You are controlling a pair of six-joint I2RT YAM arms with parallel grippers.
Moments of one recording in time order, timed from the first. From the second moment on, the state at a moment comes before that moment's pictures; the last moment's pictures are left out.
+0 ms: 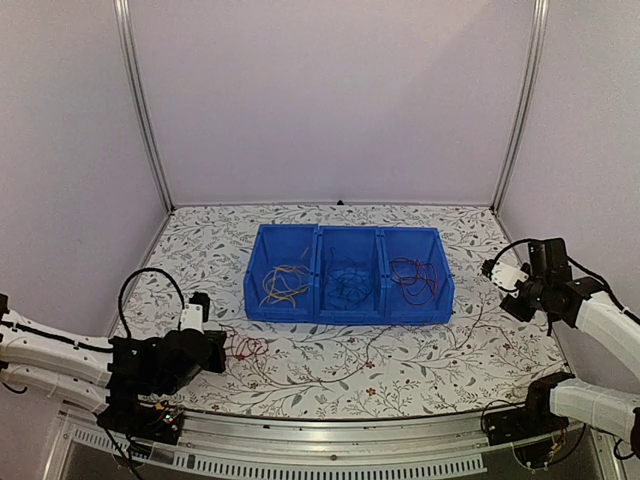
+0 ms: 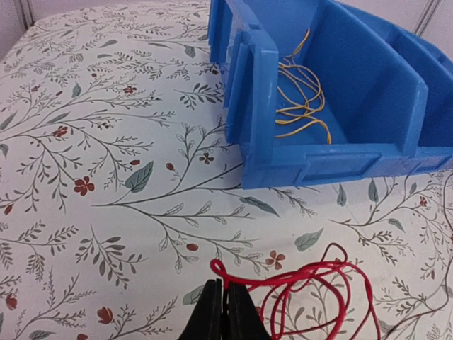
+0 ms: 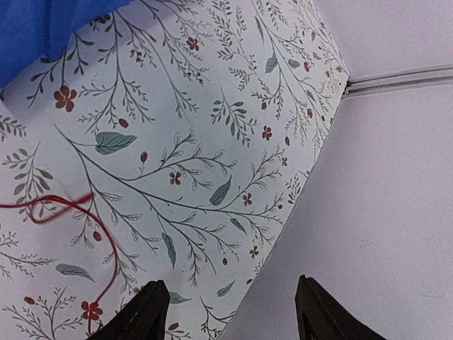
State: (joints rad) left arm -1.19 0.97 0.22 0.00 -0.77 -0.77; right arm 0.16 0.85 0.55 -0.45 0.27 -0.83
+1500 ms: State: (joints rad) left arm -1.17 1.00 0.18 0.04 -0.70 -0.83; right arm 1.15 1.97 1.25 -0.31 -0.52 -0.60
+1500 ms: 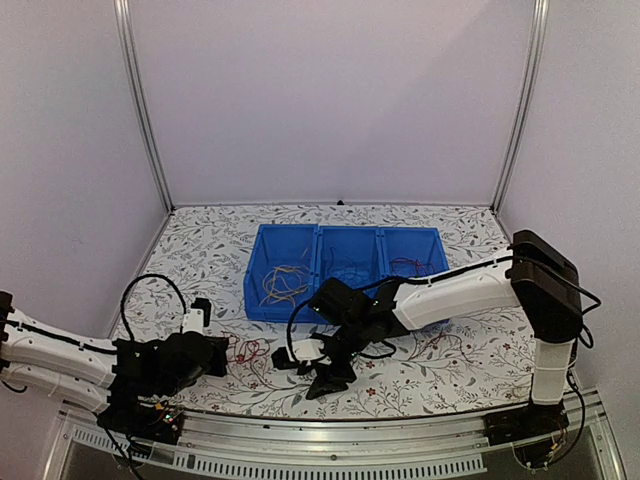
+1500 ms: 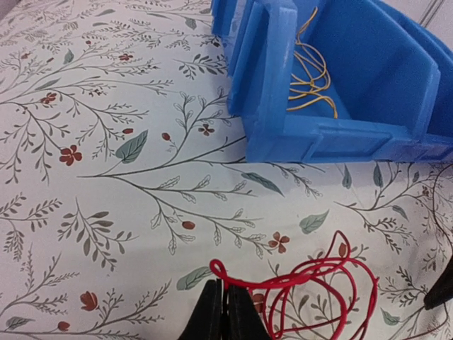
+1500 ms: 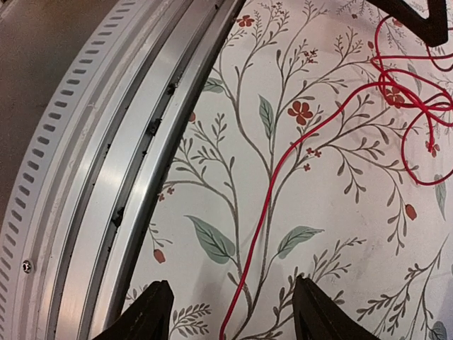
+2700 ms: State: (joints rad) left arm -1.17 0.98 0.15 -0.05 -0.74 -0.96; right arm 0.29 1.37 1.75 -0.60 -0.68 -0.59
